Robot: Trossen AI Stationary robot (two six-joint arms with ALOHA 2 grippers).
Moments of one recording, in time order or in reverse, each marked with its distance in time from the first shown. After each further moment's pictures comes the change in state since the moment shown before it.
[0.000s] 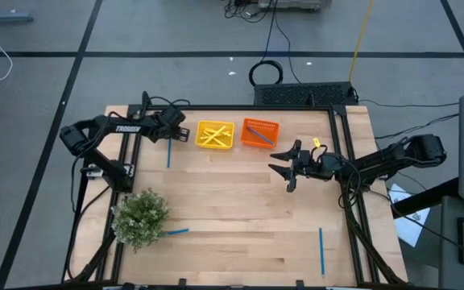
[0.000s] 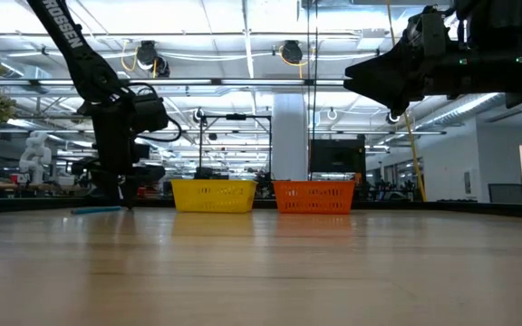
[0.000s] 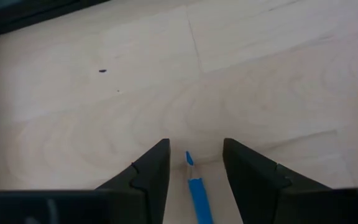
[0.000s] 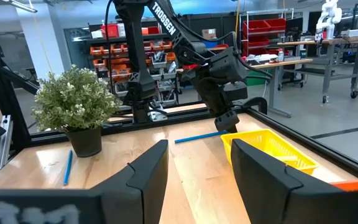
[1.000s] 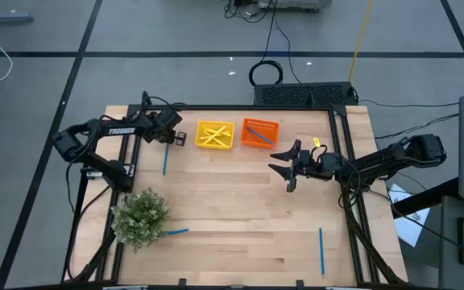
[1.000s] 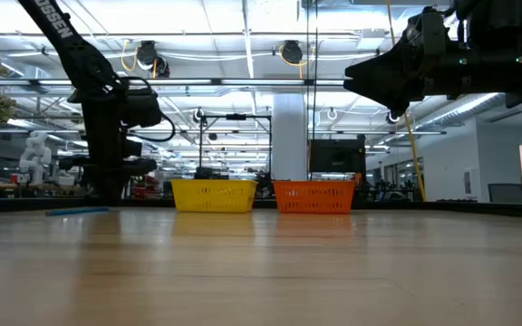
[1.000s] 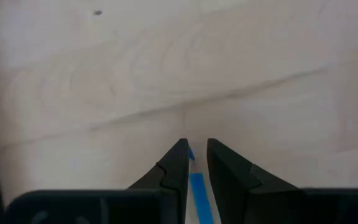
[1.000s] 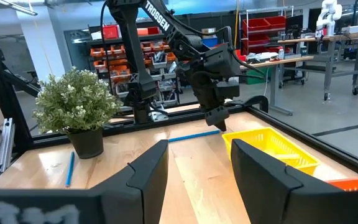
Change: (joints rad) left arm 0.000 -0.098 -0.006 -0.169 0.105 -0.035; right arm 0.000 0.000 0.000 -0.001 0.000 0.018
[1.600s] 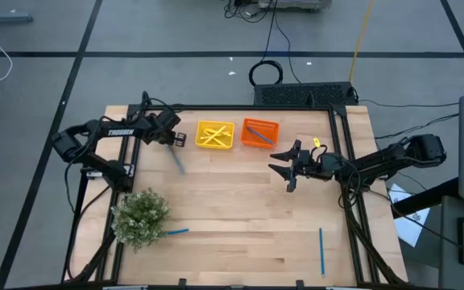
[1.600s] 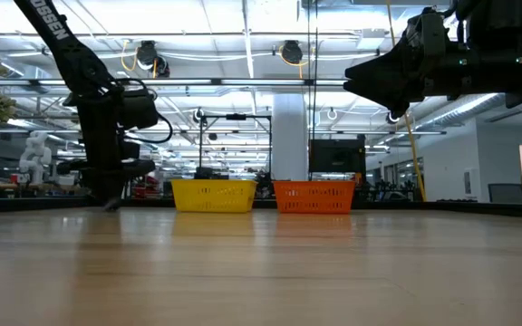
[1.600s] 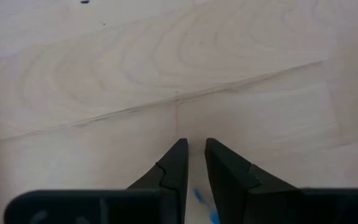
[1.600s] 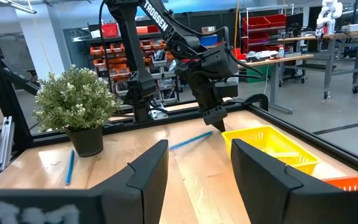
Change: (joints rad) left arm 0.000 -0.005 -0.040 0.050 0.044 -0.006; right arm 0.000 0.000 0.000 -0.008 0.000 0.003
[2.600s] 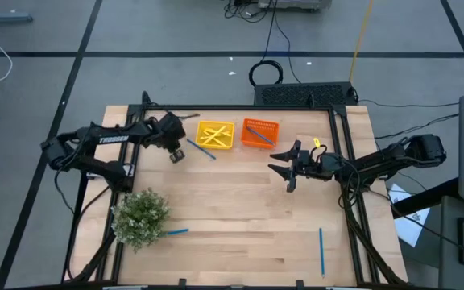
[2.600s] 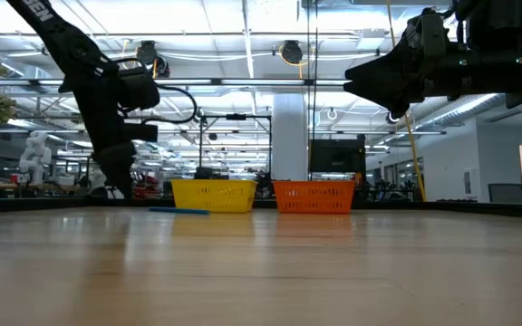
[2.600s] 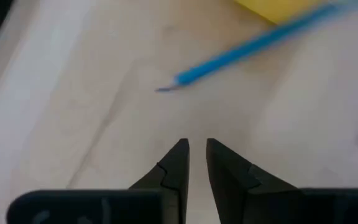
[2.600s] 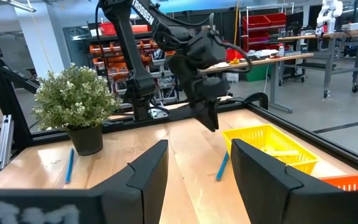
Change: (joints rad) left arm -0.114 -0.131 -0.006 -0.010 0.129 0.709; right arm 0.000 0.000 0.000 -0.006 0.000 0.000
